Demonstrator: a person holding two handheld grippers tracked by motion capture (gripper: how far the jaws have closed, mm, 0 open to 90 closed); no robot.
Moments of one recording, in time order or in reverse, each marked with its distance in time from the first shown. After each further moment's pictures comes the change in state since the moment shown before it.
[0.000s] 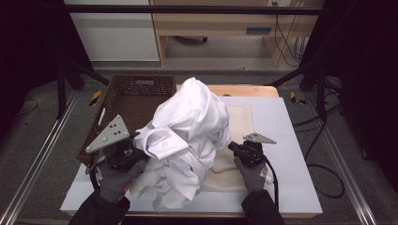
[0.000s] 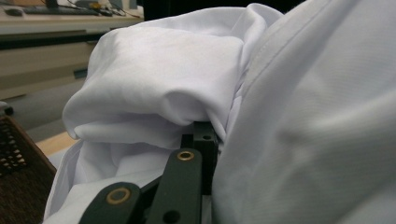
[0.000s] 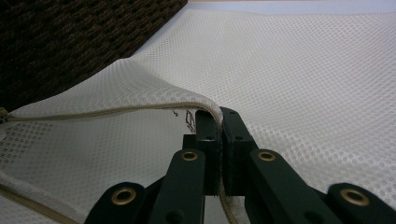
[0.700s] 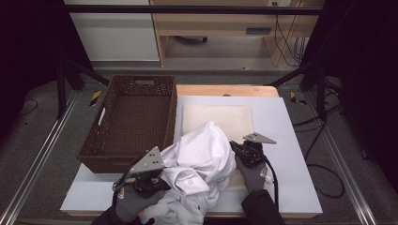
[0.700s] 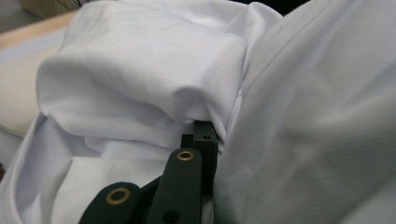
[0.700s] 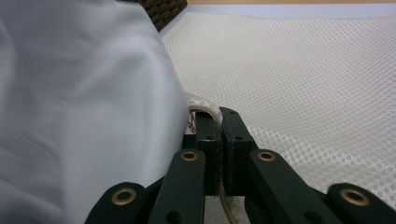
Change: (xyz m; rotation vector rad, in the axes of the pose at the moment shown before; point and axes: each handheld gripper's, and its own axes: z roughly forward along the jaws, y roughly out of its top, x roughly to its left) left arm -0.026 -0.071 0.046 0.328 -0.152 0.007; right arm 0.000 0.001 -0.001 -0.011 -0.005 -0.009
